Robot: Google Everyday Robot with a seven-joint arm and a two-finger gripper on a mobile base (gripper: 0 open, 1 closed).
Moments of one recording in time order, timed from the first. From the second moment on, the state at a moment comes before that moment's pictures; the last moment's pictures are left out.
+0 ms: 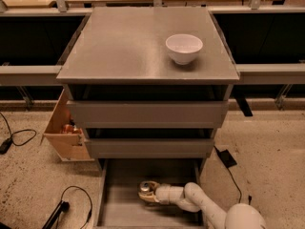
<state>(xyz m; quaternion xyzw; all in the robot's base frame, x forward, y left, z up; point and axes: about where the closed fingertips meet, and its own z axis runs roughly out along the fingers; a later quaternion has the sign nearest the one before) 0.571 0.037 0.169 -0.45 0.65 0.40 0.46</state>
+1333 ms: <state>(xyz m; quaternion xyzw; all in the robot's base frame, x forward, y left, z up) 0.571 0.038 0.169 -0.45 0.65 0.40 0.46</state>
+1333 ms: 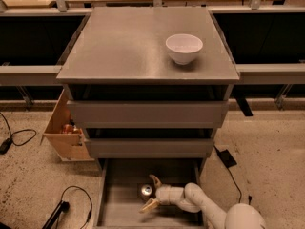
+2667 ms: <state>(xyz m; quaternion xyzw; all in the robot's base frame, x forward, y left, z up) 0.498 -0.086 0.336 -0.56 0.61 0.40 0.39</state>
